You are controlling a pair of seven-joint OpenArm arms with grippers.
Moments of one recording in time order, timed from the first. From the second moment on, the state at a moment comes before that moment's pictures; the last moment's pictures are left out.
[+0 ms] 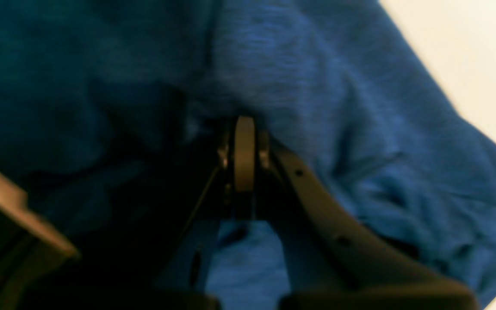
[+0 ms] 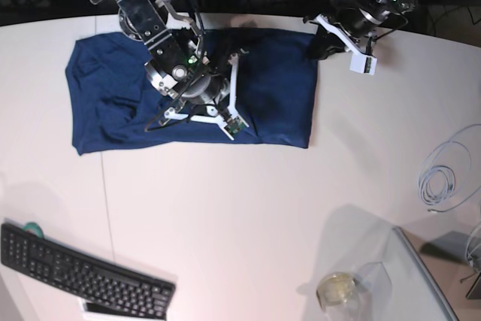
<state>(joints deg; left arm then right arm) 24.7 -8.8 -15.2 75.9 -23.8 -37.2 22.6 -2.8 1.0 -30.7 83.5 -7.5 8.9 -51.1</state>
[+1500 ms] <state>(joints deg) 19.4 -8.7 -15.2 69.8 -25.4 -38.0 20.8 -1.2 0.8 -30.3 84.3 -7.7 8.9 -55.8</state>
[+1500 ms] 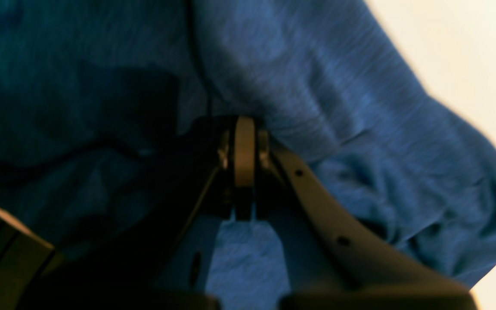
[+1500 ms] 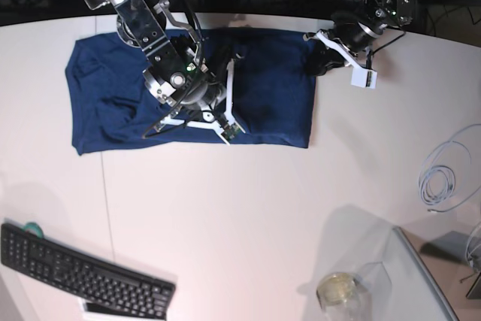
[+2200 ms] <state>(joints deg) 22.8 -8.6 -15.1 79.4 -22.6 -37.2 24.4 -3.7 2.6 -33.1 96.9 -7.1 9.2 -61.1</state>
